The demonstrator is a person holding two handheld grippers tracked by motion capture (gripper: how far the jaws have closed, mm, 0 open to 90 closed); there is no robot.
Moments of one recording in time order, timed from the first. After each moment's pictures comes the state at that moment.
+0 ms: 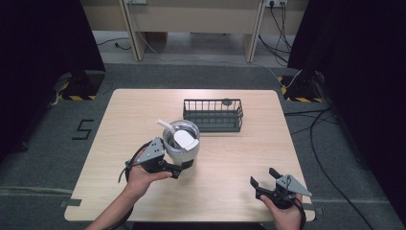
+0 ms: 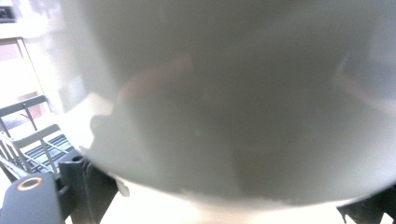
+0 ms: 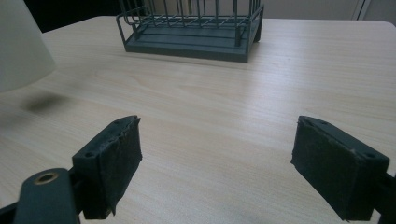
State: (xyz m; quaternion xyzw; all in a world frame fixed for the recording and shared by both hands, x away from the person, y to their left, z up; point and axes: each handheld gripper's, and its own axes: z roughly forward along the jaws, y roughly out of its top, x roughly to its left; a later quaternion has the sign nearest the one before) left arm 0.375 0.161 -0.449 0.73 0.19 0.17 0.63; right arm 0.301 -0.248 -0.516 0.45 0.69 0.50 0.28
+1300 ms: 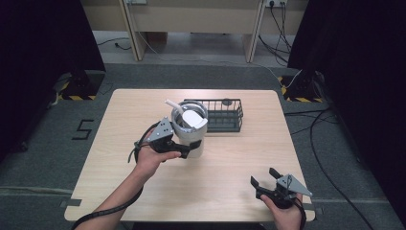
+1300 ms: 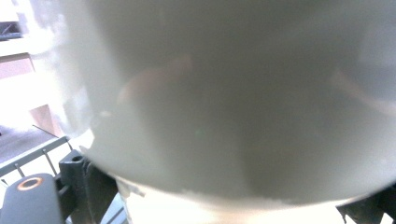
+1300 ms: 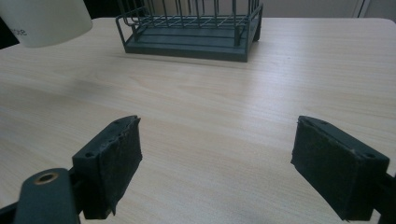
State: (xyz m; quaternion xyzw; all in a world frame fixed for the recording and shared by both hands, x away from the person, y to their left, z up) left arm 0.421 0.140 -0.416 0.73 0.19 0.19 0.63; right arm 0.302 -0.249 -0.516 0.45 0.68 0.51 0.27
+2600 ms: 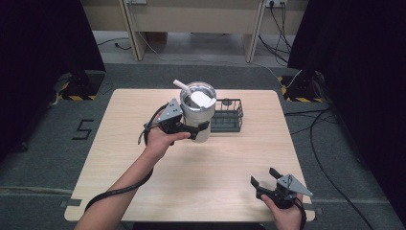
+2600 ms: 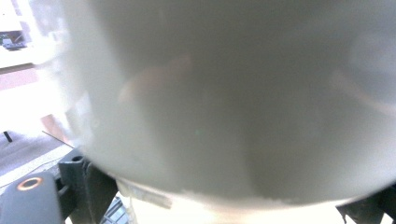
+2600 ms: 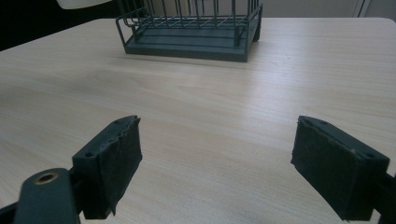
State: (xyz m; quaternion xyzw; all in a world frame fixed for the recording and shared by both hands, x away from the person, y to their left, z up) left arm 0.463 0.118 -0.388 0.72 0.20 0.20 0.63; right arm 0.302 -0.249 -0.516 0.45 0.68 0.51 0.27
